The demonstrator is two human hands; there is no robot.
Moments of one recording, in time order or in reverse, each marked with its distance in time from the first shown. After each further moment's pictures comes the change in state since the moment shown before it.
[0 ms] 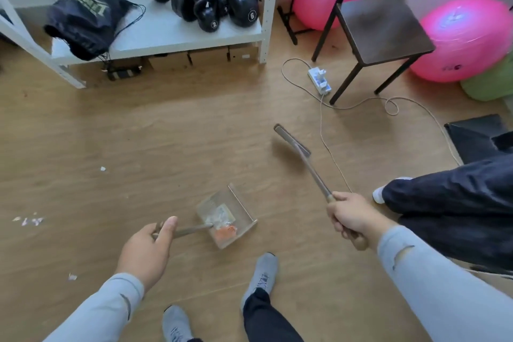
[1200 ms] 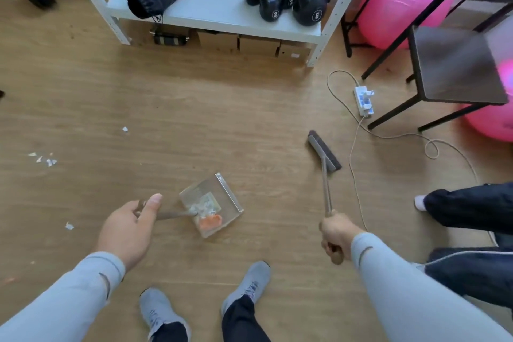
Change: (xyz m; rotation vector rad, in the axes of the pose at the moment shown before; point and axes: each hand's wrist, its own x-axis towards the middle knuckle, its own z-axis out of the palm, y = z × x) left_hand 0.040 -0.043 -0.023 -0.094 0.195 -0.109; right_hand 0.105 -0.011 0.080 -0.287 -0.067 0.184
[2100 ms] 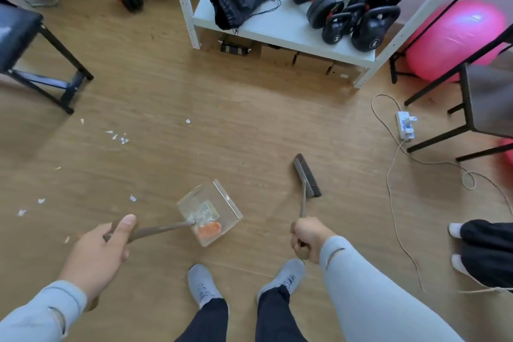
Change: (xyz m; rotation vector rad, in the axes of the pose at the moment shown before) left_hand -0.053 -0.202 -0.198 -0.180 0.061 -0.165; right_hand -0.146 -0.049 0.221 0.122 -0.205 0.000
